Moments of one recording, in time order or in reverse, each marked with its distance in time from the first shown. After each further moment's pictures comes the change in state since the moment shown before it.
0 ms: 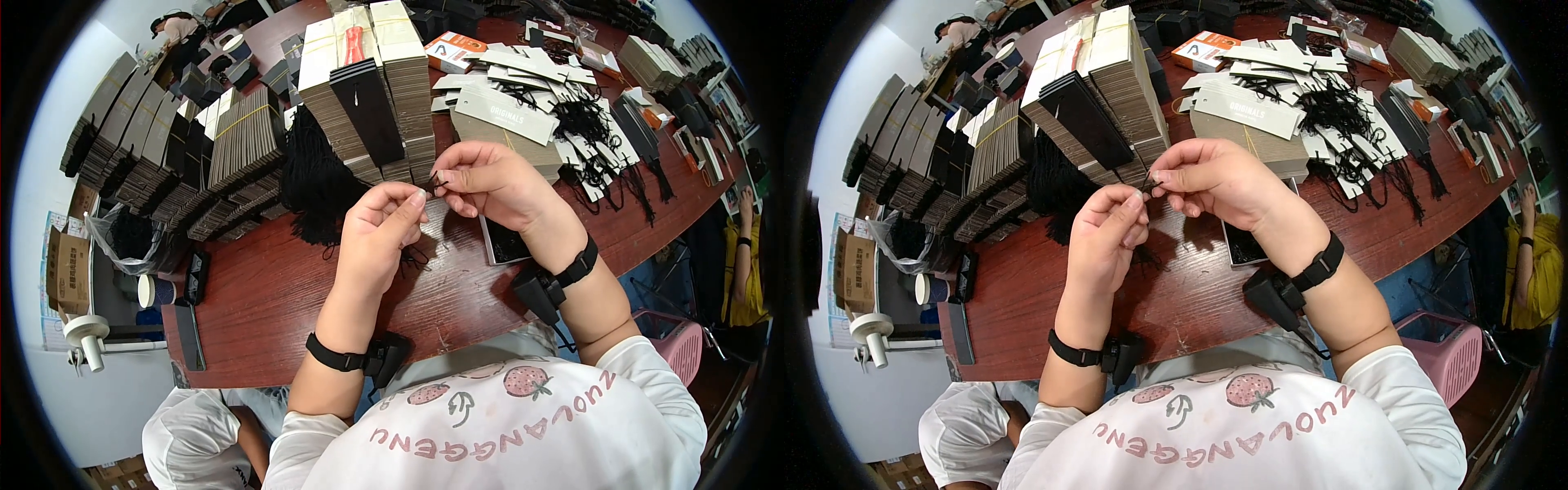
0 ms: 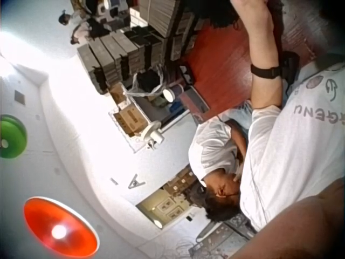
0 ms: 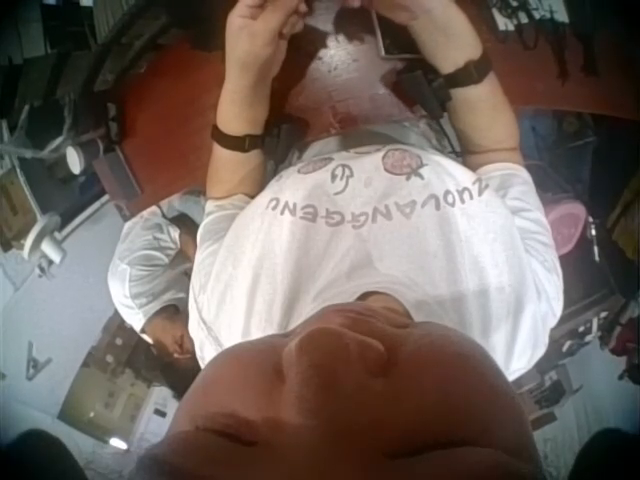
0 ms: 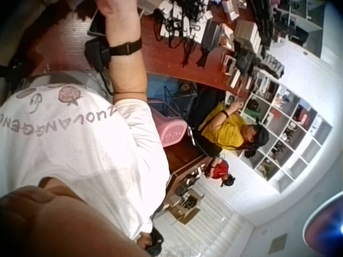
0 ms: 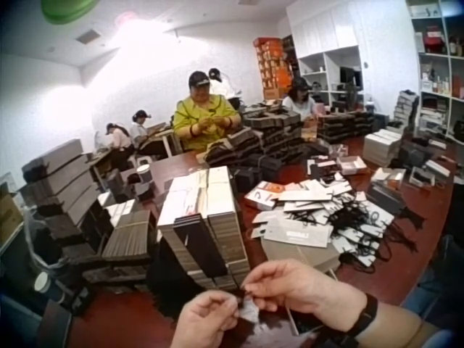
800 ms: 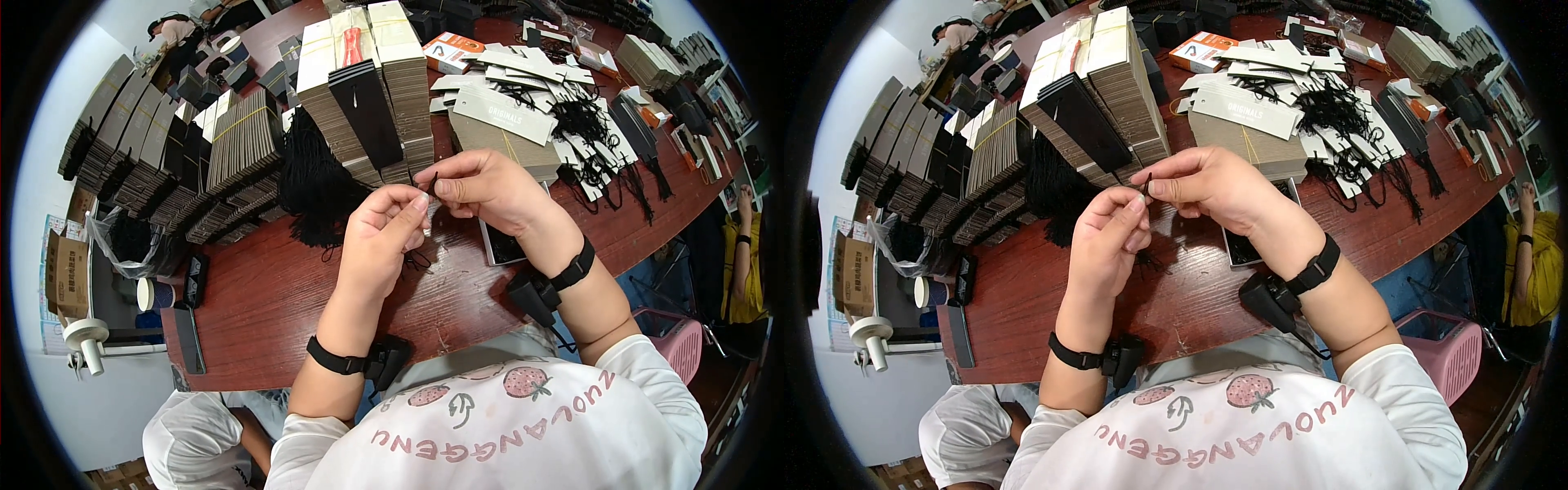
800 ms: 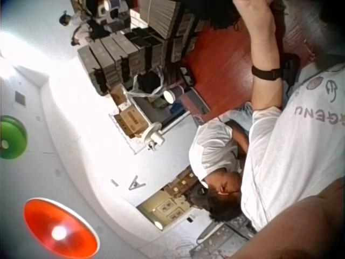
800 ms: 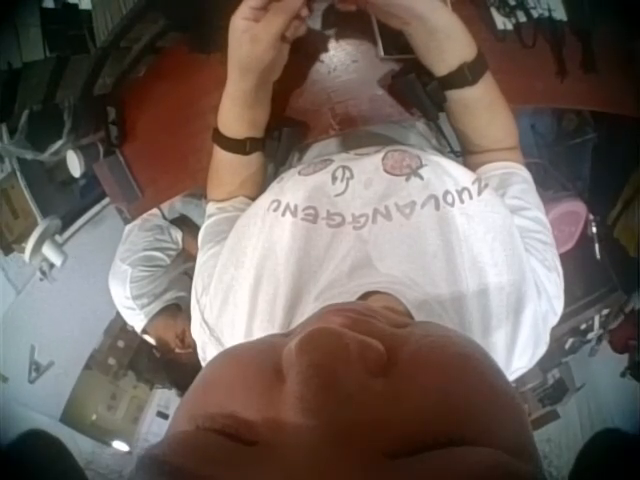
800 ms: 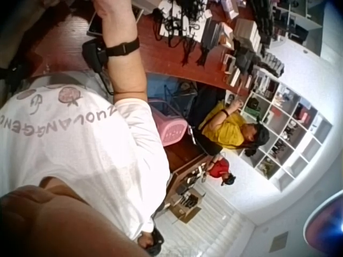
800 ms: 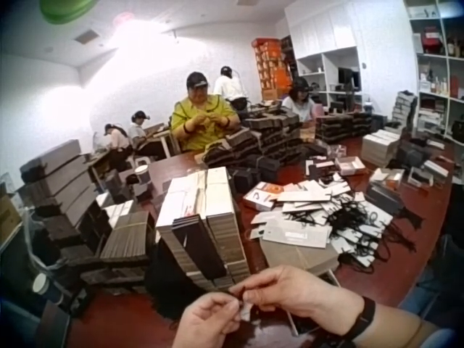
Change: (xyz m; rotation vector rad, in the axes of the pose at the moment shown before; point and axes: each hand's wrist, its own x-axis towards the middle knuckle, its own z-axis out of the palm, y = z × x) left_hand -0.001 0.000 0.005 0.000 -0.012 -0.021; right_hand 0.001 0.006 0.005 -0.106 0.026 0.002
